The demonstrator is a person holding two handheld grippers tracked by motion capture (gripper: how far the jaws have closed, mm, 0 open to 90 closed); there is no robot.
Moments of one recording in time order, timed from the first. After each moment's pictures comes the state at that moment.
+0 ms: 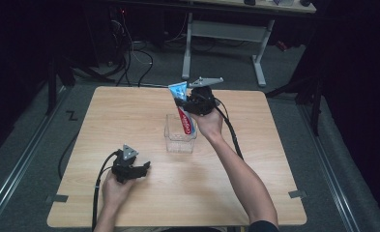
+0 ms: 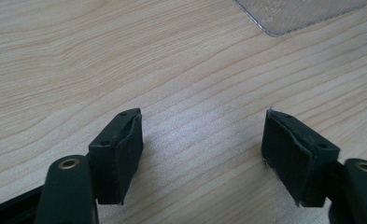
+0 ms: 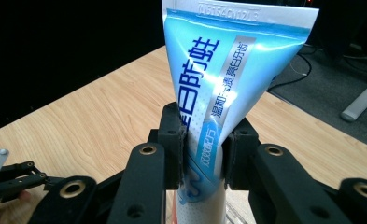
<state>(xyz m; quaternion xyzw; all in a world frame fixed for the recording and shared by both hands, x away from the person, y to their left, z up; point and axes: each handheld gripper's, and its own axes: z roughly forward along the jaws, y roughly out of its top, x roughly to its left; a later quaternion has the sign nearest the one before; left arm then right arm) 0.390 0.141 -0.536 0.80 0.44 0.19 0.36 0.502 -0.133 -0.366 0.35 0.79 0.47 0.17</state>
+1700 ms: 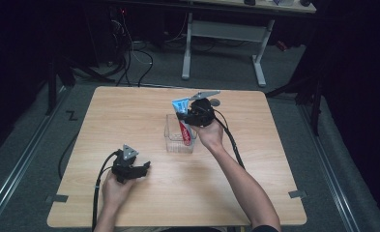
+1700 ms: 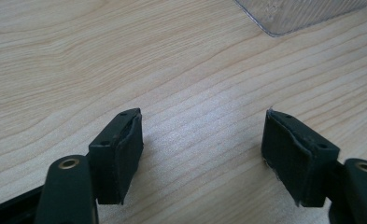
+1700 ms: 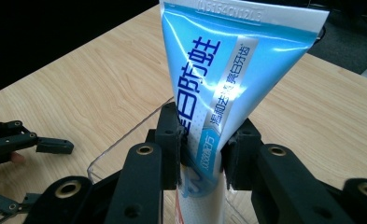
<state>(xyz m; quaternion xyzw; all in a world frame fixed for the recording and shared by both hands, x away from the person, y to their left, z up) 0.390 0.141 -0.536 0.80 0.44 0.19 0.36 0.497 -0.137 -0.410 0.37 0.81 0.43 0.13</state>
